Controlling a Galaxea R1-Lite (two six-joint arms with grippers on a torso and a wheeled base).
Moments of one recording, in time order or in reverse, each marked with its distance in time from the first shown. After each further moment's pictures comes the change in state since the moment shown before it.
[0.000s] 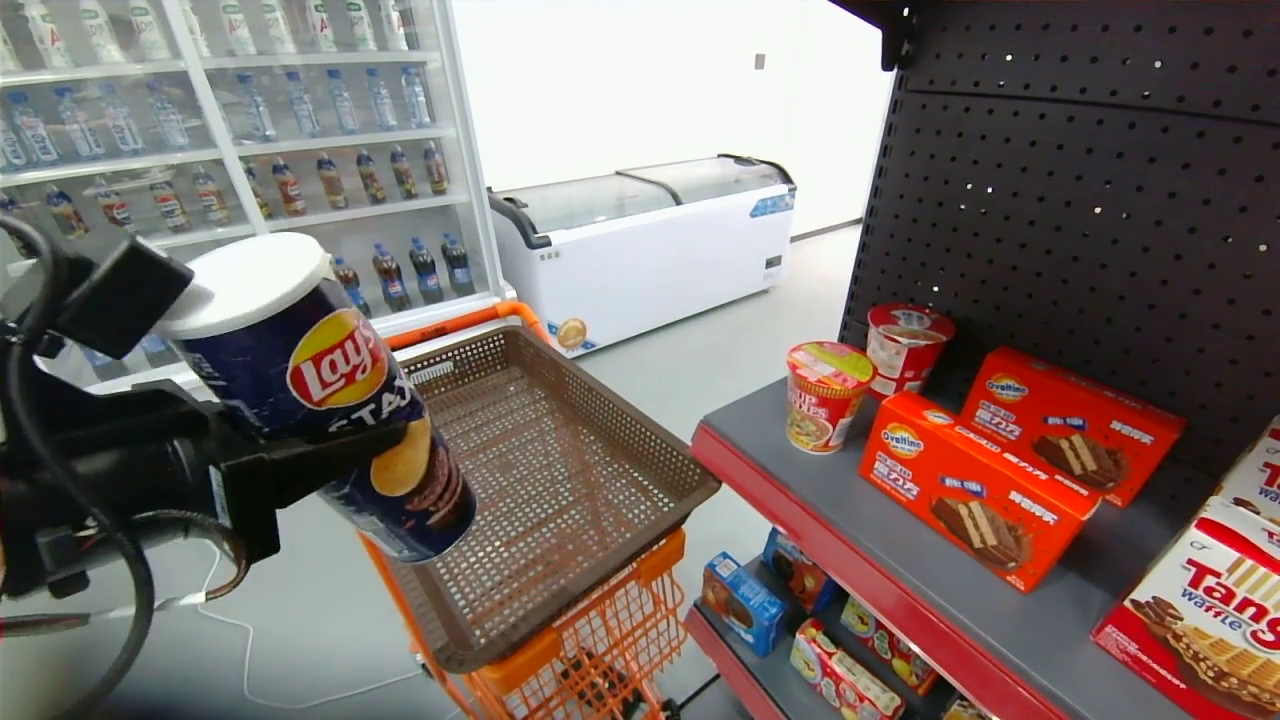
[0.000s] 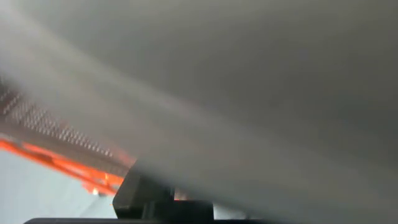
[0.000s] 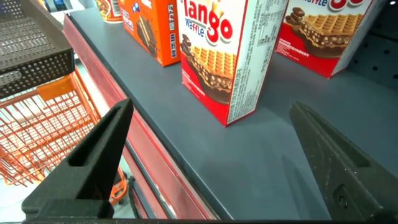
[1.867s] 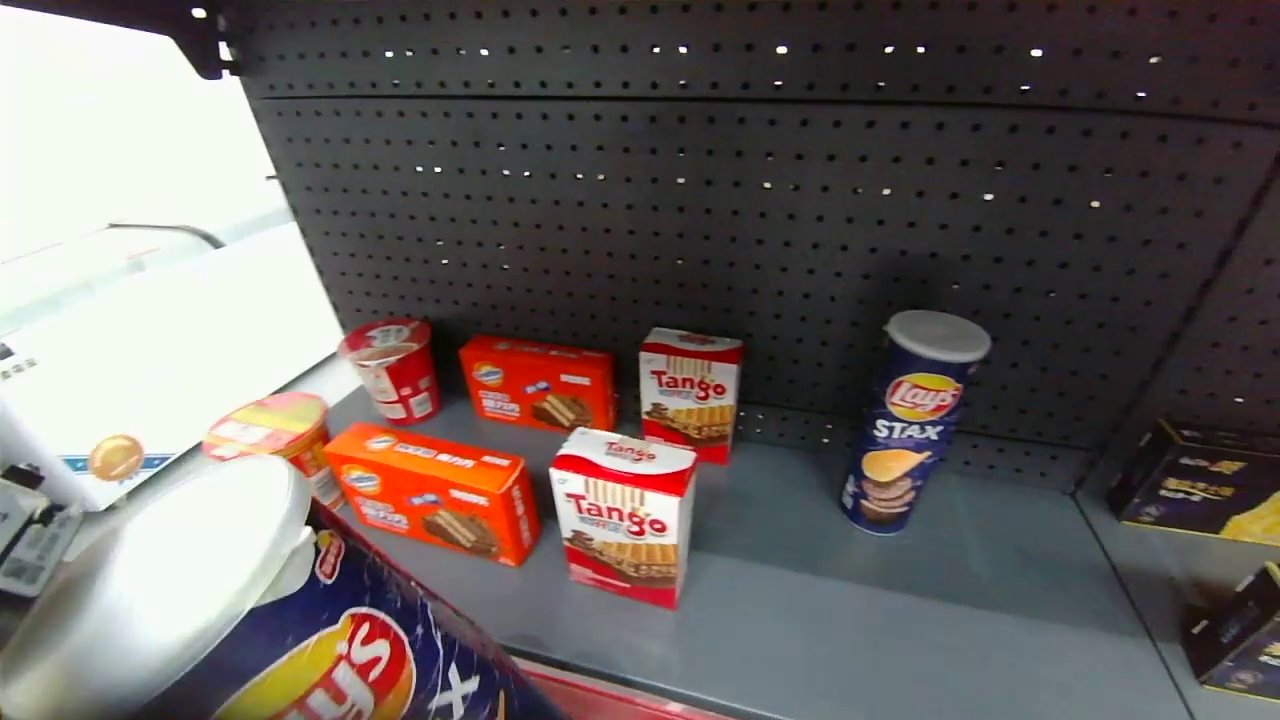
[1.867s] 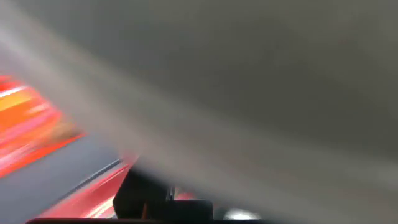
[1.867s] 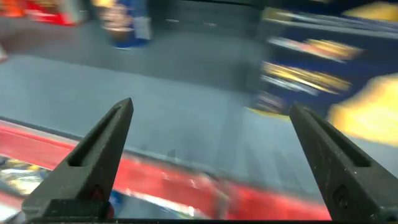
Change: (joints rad) left arm -0.449 -0.215 0.265 -0.096 -0.072 -0.115; right arm 0.000 0.000 0.000 0.000 0.003 0.000
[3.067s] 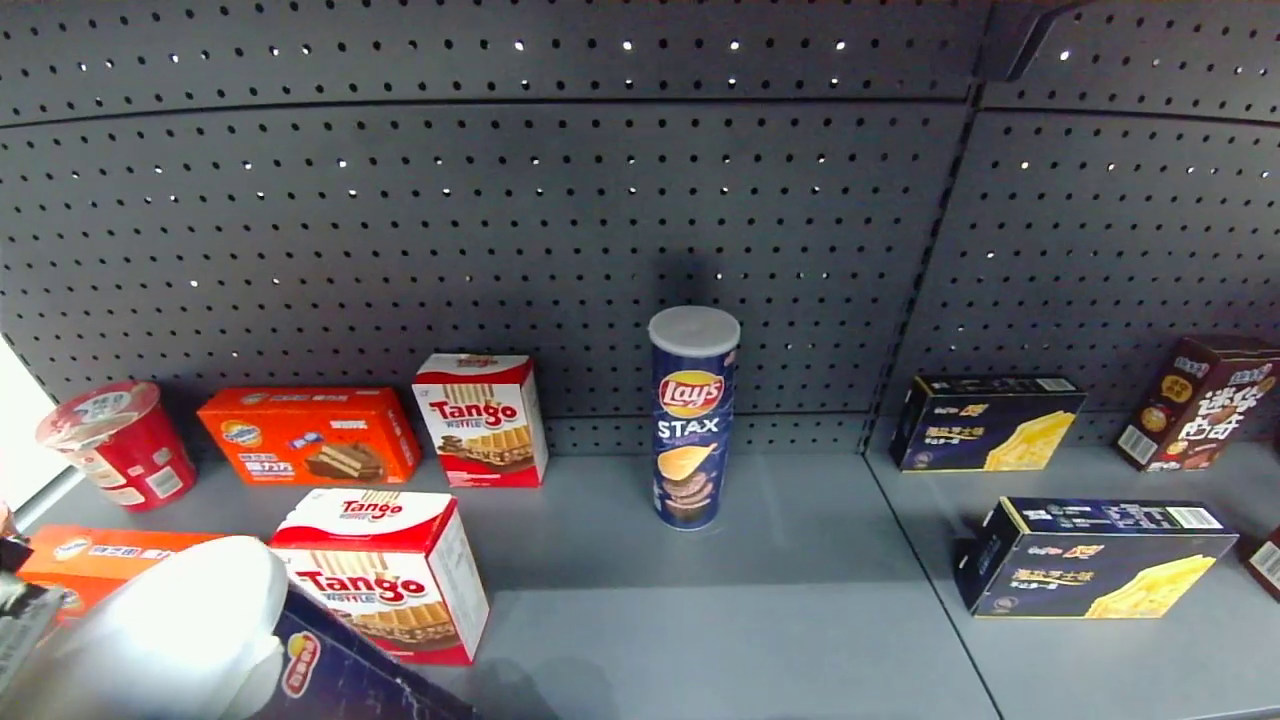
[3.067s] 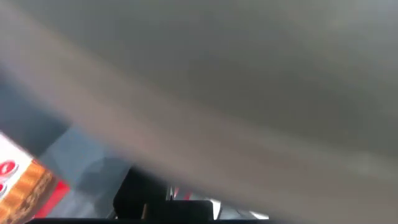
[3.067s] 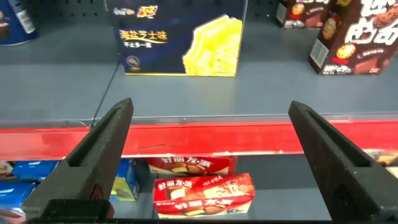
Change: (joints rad) left arm -0.044 -0.036 0.060 -0.009 -0.037 -0.016; right arm -0.001 0.000 0.000 0.000 0.000 0.000
